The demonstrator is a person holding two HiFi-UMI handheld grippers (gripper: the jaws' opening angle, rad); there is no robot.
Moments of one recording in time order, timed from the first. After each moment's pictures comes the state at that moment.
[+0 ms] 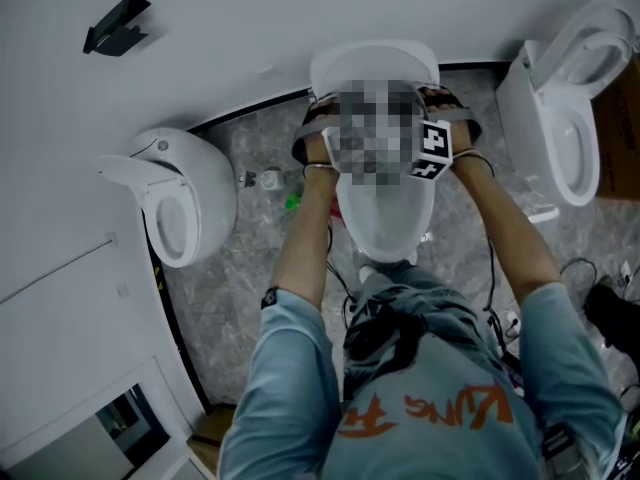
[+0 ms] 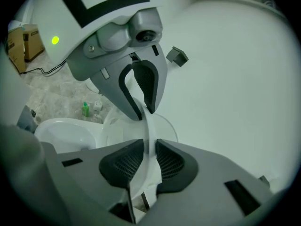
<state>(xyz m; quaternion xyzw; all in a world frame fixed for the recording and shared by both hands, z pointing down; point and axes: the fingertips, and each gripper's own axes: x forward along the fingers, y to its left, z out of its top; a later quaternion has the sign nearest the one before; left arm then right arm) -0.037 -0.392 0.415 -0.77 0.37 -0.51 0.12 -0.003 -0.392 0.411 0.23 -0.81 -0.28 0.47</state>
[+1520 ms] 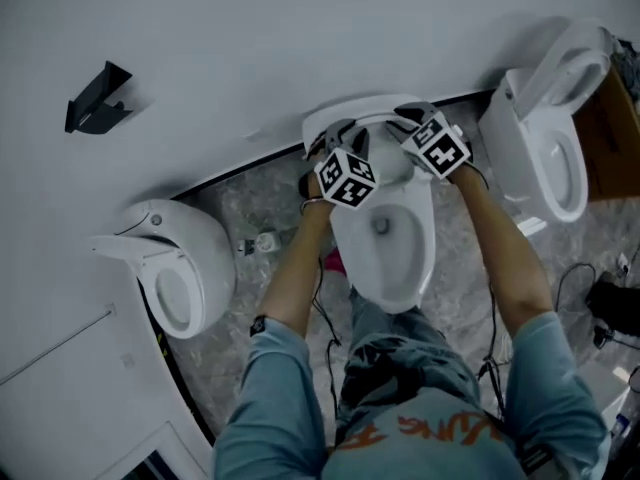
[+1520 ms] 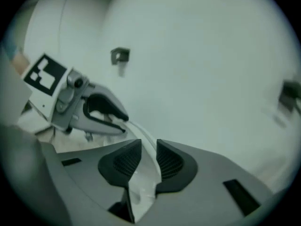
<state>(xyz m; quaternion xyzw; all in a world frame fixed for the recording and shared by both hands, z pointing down) -0.054 -0.500 0.418 -0.84 0.39 -0.37 0.04 -0.002 -0.511 0.409 0.33 -0.88 0.06 0.35</state>
